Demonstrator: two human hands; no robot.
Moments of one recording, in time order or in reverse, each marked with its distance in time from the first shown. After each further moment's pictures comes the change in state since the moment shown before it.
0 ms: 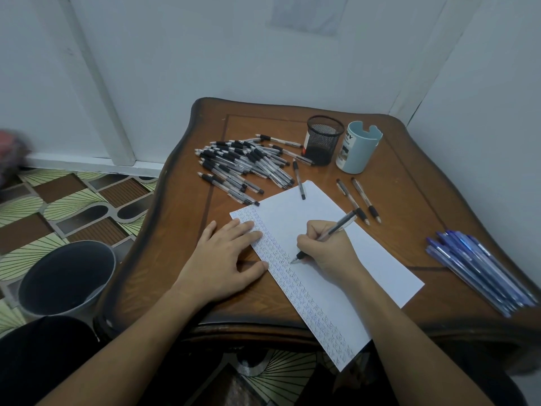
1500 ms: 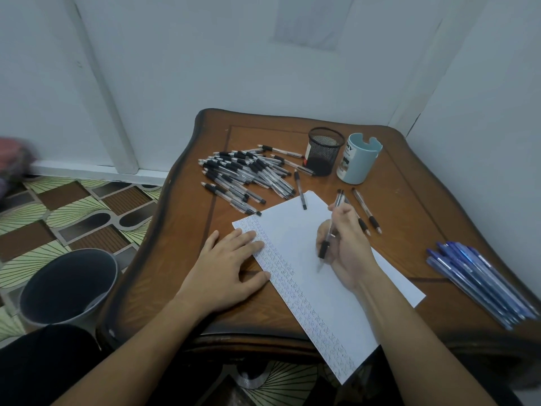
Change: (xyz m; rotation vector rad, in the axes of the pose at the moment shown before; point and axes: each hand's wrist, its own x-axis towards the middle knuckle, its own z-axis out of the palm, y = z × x) left_hand 0.000 -0.002 0.003 -0.003 -0.003 0.001; right_hand 0.008 -0.026 -0.015 0.357 0.139 0.169
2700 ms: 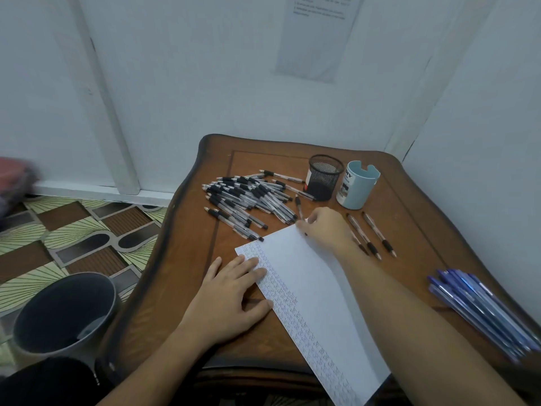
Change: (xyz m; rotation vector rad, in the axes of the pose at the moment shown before) left_hand -0.001 0.000 -0.001 -0.012 0.021 0.009; right_hand 0.088 -0.032 0.028 -1.289 0.161 -0.089
